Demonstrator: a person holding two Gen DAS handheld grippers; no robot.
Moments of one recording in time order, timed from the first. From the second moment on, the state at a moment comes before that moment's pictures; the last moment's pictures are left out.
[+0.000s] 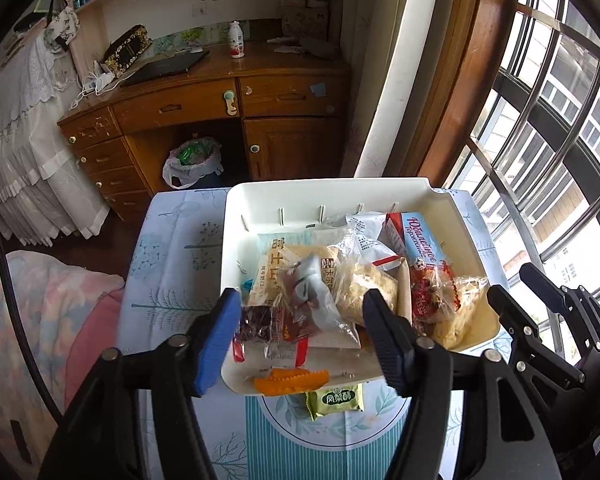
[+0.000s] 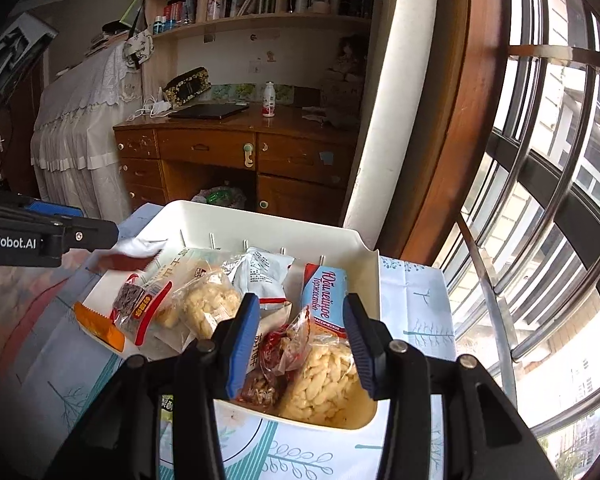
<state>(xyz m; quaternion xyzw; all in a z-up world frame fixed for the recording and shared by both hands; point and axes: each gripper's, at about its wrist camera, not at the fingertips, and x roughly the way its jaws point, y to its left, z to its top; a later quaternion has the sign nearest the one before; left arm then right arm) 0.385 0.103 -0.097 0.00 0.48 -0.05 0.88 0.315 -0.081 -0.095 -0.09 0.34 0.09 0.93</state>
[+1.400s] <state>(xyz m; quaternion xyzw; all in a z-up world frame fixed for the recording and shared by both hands) 0.291 0.229 -0.173 0.03 0.62 -0.07 0.78 0.266 -0.006 -0.217 0.18 0.52 -0.02 0.83</state>
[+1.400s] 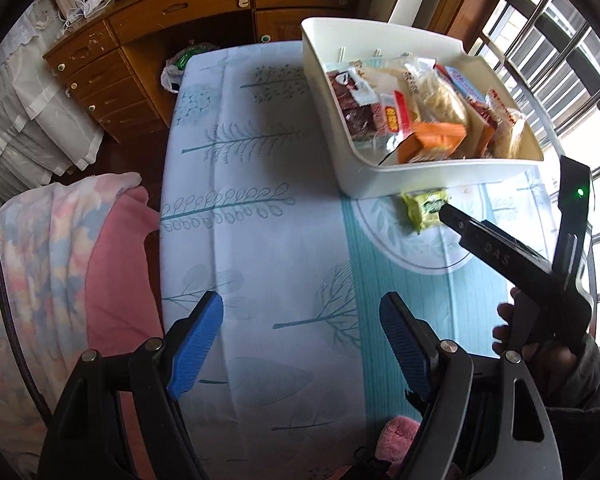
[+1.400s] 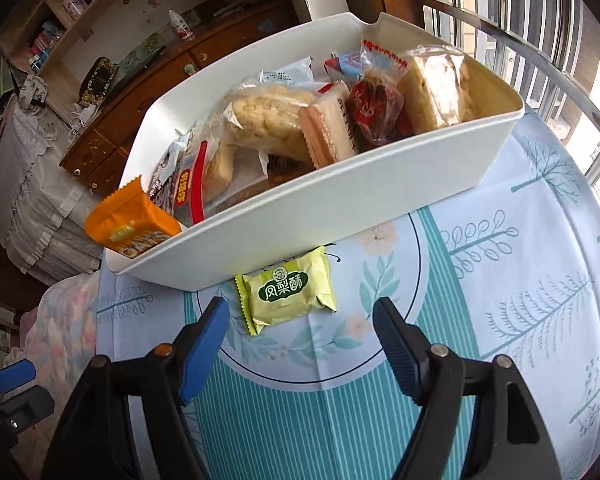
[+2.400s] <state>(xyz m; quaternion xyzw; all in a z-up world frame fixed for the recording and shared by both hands) 0.297 0.242 -0.188 0.02 0.64 -0.05 0.77 0.301 0.053 -0.258 0.03 0.55 -0.03 0.83</state>
